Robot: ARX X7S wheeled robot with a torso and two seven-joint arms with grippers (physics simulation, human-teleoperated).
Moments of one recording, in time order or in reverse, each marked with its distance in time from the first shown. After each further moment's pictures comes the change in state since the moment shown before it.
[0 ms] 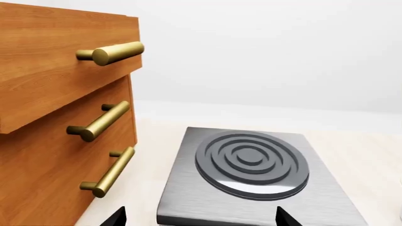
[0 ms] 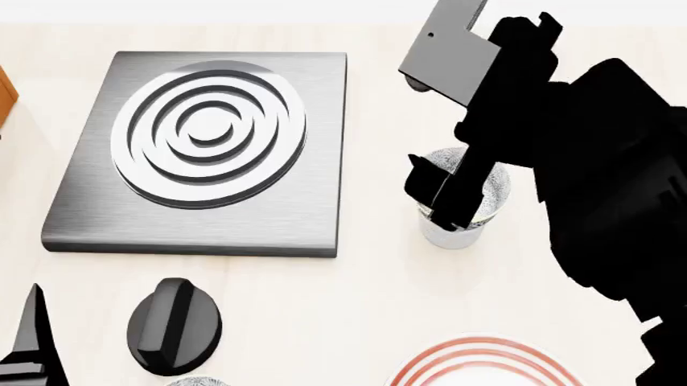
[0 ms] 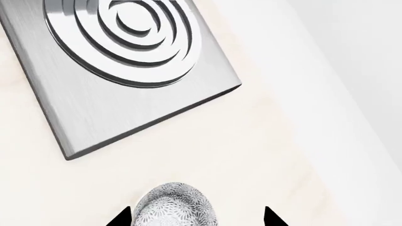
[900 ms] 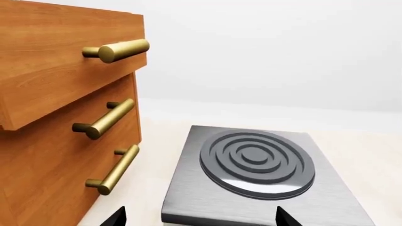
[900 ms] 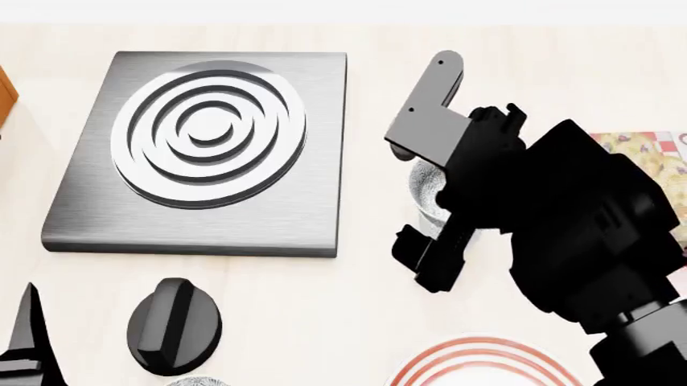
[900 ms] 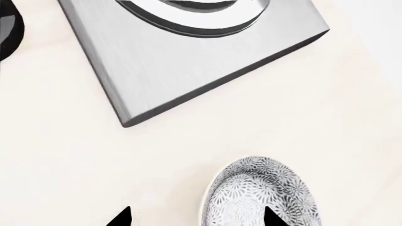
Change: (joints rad) left arm -0.003 -0.025 0.004 -0.013 -0.028 0.009 -0.037; right arm -0.060 -0.089 -0.066 0.210 0.023 -0.031 -0.071
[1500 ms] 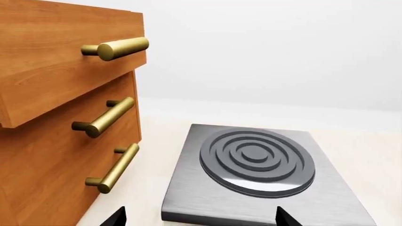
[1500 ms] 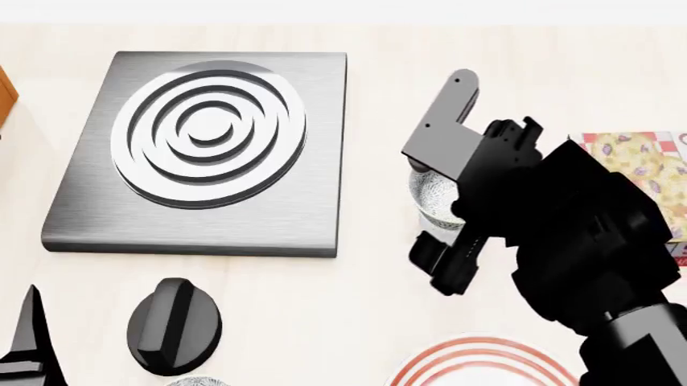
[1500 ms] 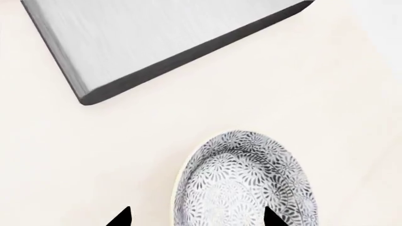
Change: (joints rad) left arm 0.004 -0.015 0.014 -0.008 -0.008 0.014 -0.018; right arm -0.012 -0.053 -0.010 0.231 -0.037 -0.159 0.067
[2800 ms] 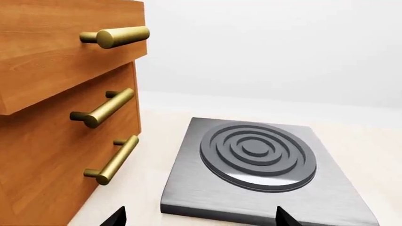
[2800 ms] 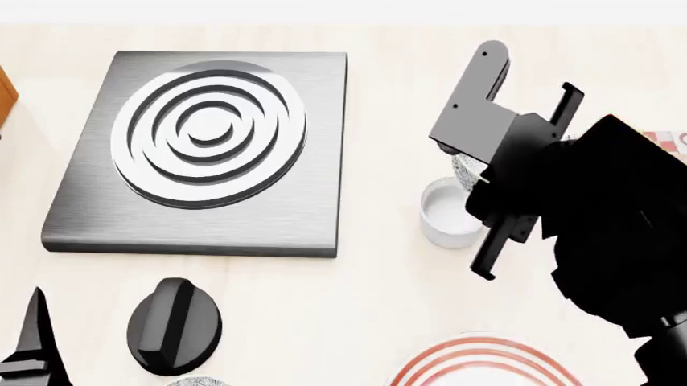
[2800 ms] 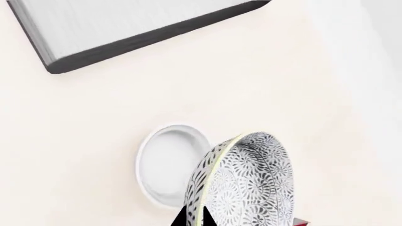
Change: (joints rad) left arm -0.005 -0.016 0.015 -0.031 -0.034 0.016 -0.031; right arm 0.033 0.127 -0.042 -0.221 -0.044 0.109 -0.002
